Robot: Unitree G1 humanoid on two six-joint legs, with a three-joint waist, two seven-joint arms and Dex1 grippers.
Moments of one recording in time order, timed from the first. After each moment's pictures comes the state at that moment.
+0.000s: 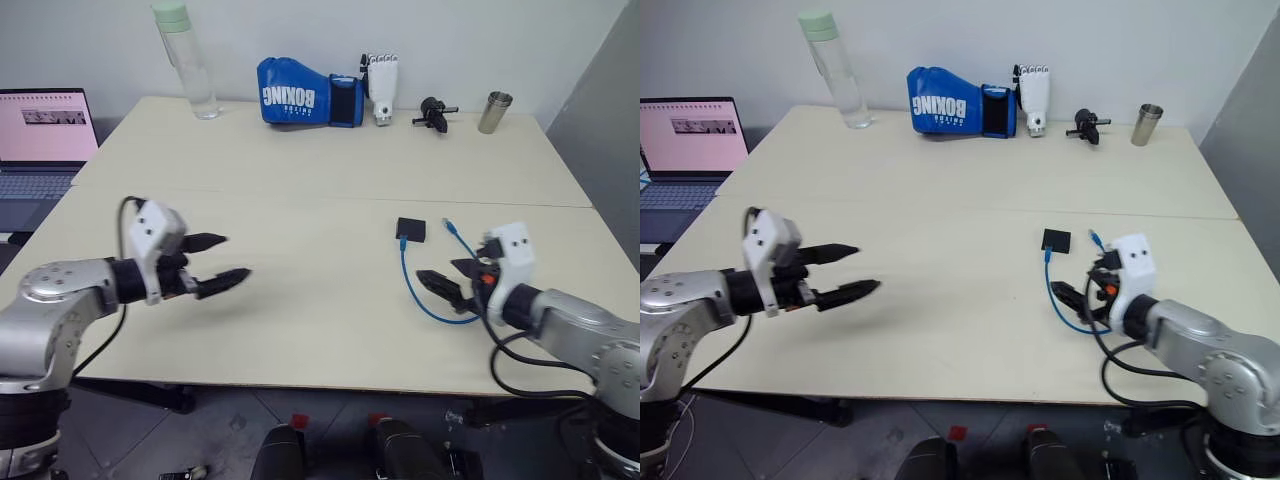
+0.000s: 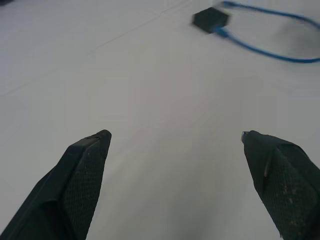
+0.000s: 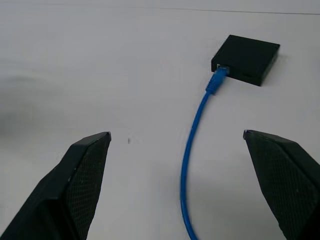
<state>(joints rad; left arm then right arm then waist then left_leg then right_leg) -0.30 0.88 0.16 -0.32 -0.58 0.65 -1.03 -0.33 -0.41 -0.15 -0.54 0.81 1.21 -0.04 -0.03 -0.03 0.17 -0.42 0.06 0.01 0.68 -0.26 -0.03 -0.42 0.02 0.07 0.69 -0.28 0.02</state>
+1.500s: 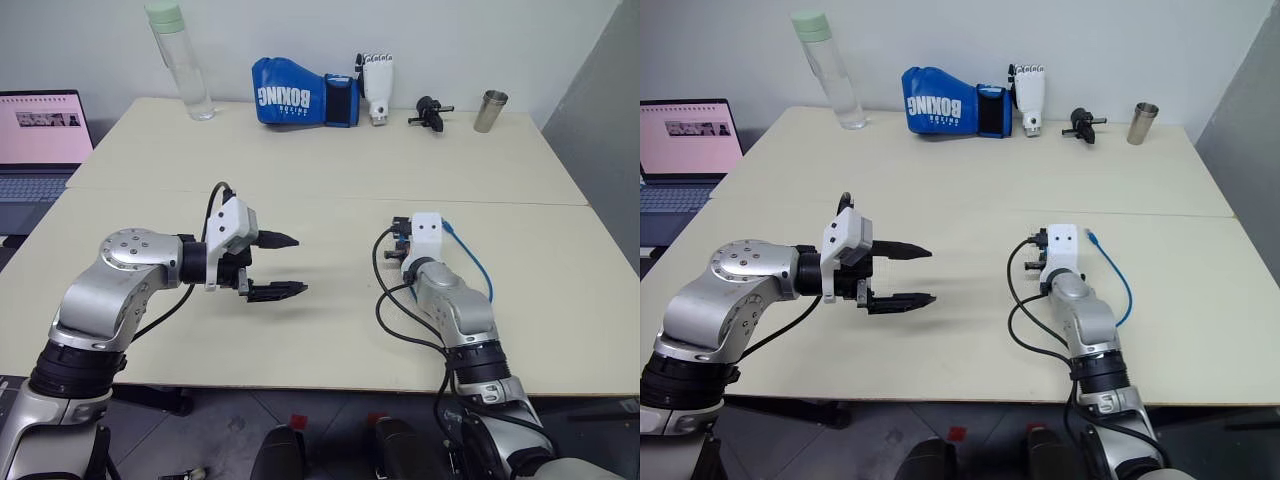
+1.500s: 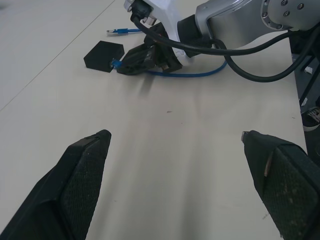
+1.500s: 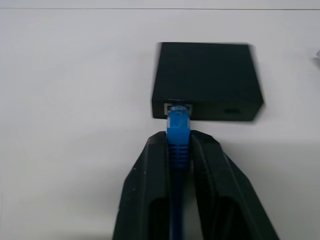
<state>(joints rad) -0.48 0.84 -0.04 -0.19 -0.47 0.55 -1.16 -0.56 -0.02 0.02 0.15 0.14 0.69 -0.11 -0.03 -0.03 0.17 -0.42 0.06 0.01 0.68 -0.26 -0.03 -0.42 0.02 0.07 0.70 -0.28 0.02</state>
